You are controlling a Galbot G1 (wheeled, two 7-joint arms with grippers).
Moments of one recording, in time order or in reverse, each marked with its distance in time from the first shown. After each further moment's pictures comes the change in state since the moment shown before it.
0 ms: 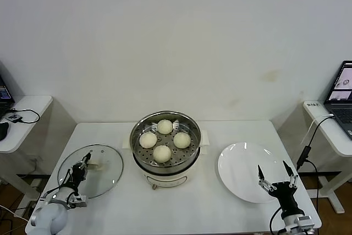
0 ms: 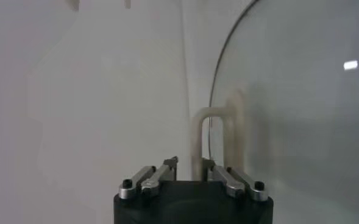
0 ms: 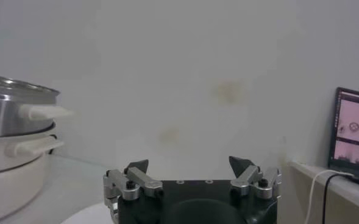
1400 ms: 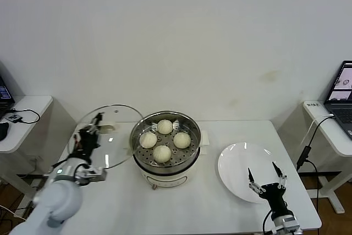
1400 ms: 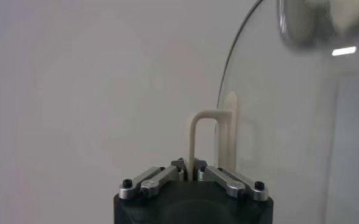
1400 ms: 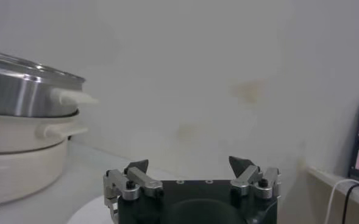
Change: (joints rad) left arm 0.001 0.162 0.216 -0.736 -0.261 0.538 0.315; right arm 0.010 0.062 -0.040 -0.009 -0.186 0.003 0.018
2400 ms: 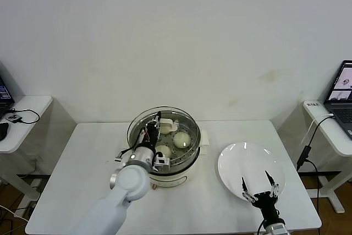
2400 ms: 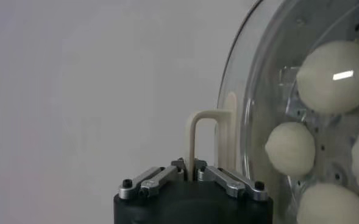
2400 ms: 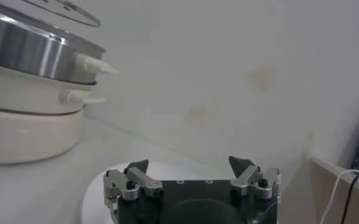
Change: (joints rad) left arm -0.310 -0.304 0.385 0.209 0.325 0.082 0.154; right arm -0.011 0.070 -0.008 -0.047 -0.115 0.032 0.004
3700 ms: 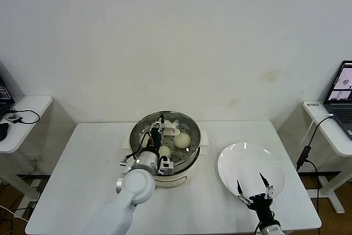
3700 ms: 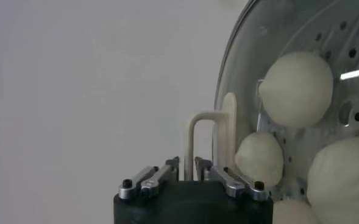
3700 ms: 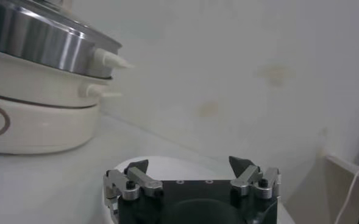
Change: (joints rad) left arm 0.059 -0.052 -0.034 0.016 0.045 -0.023 -0.014; right arm -0.005 -0.003 -0.031 -0.015 -0.014 0.004 -0.006
